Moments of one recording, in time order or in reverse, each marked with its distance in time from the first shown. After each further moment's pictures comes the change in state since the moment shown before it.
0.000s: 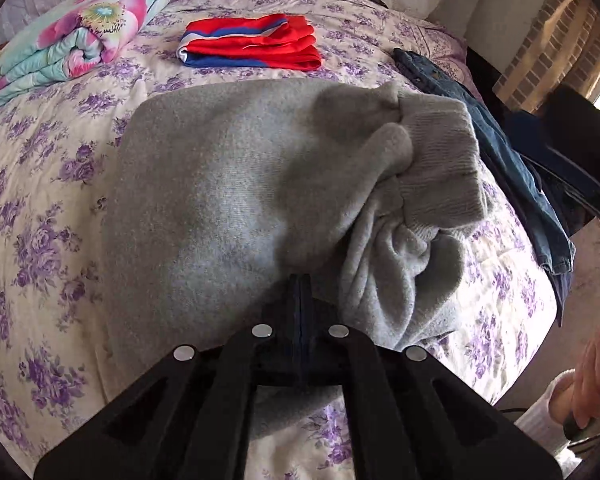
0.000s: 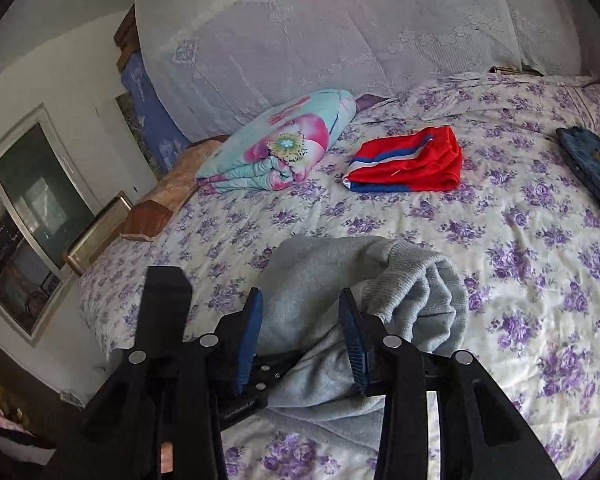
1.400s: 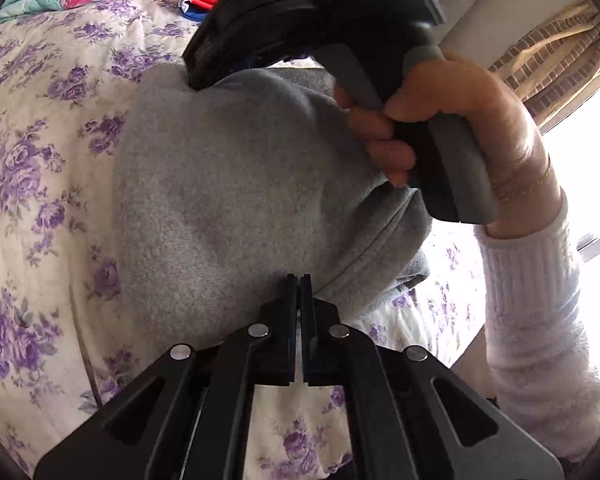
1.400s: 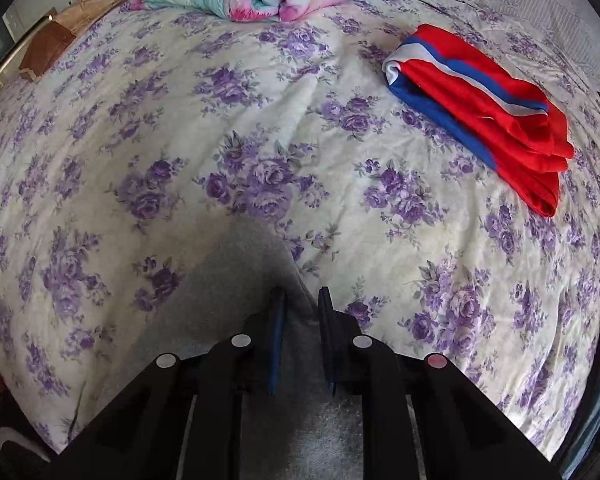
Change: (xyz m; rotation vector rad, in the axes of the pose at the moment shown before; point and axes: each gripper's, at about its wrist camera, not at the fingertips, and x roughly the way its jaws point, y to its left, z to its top) left arm -0.013 0.052 -0.032 -0.111 0.068 -0.285; right arm 0.233 0.031 0.058 -0.303 0.567 -0.258
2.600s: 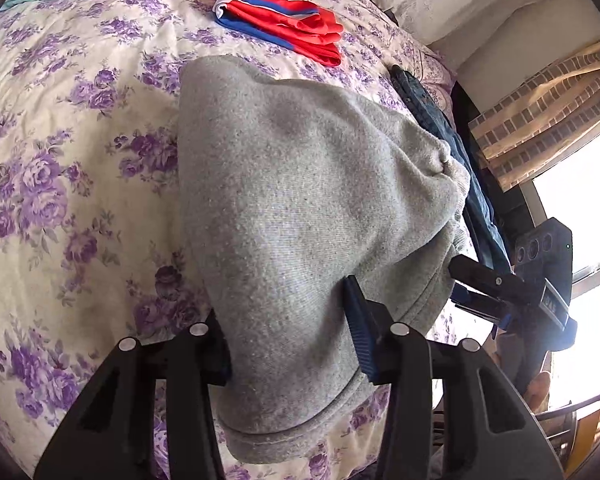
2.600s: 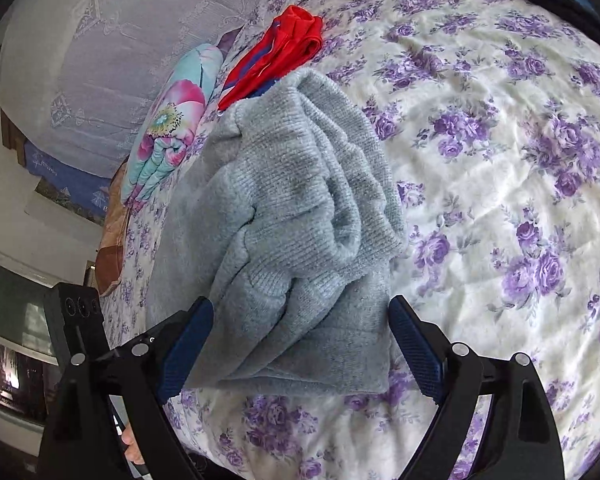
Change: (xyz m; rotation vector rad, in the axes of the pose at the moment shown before) left arm -0.004 0.028 0.024 -0.083 -0.026 0.013; right arm -0.053 -0.090 -0.238 0.812 -0.318 0.433
